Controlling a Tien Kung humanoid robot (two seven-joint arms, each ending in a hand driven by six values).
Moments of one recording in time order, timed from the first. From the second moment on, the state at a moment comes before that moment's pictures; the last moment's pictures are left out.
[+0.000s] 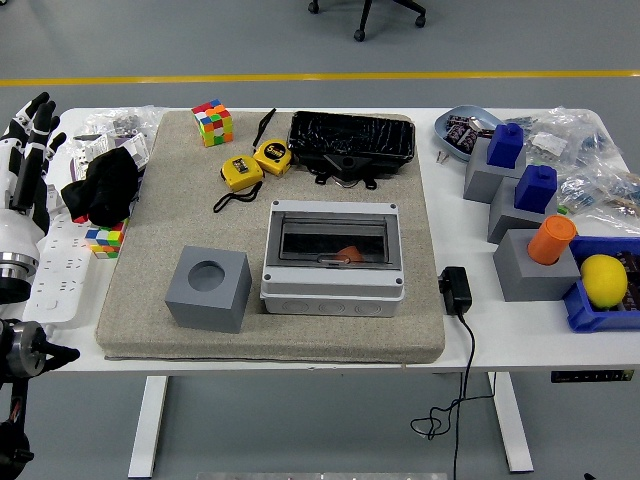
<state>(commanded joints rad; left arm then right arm) -0.05 0.04 -1.65 -1.57 1.31 0.13 -0.06 0.12 -0.18 0.63 0.22 -0.89 -0.22 -0.09</state>
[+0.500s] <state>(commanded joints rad) -0.04 0.04 -1.65 -1.57 1.33 0.13 -0.07 0.12 -0.18 0.63 0.22 -0.89 -0.22 -0.09</state>
